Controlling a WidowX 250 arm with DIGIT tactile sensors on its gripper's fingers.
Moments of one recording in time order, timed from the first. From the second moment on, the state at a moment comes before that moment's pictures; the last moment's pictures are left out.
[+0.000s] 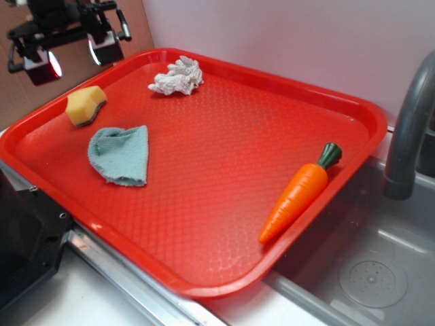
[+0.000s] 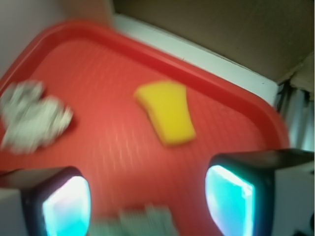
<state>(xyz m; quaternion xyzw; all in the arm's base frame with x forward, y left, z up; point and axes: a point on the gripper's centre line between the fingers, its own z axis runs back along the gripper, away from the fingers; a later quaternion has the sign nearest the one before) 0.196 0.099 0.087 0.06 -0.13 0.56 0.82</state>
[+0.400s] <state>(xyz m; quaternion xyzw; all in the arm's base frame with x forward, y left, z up) 0.205 0.136 0.044 0.10 -0.09 0.58 0.80</state>
